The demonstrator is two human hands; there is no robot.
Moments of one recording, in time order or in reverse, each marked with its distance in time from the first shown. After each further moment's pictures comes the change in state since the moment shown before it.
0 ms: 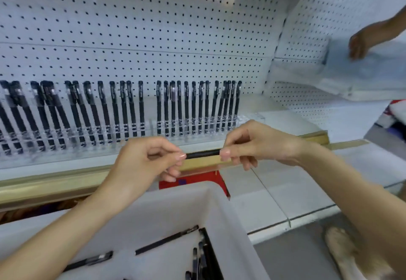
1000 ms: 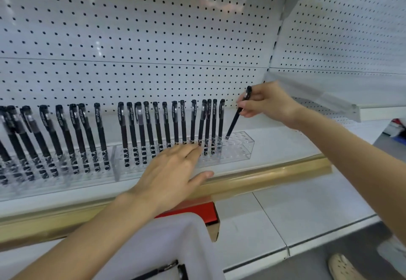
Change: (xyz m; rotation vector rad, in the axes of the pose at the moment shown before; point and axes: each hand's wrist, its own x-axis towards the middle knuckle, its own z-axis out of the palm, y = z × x) left_hand 0.098 -0.010 0.084 1.227 -0.207 0.364; right_hand 0.074 0.064 -0.149 -0.003 0.499 -0.048
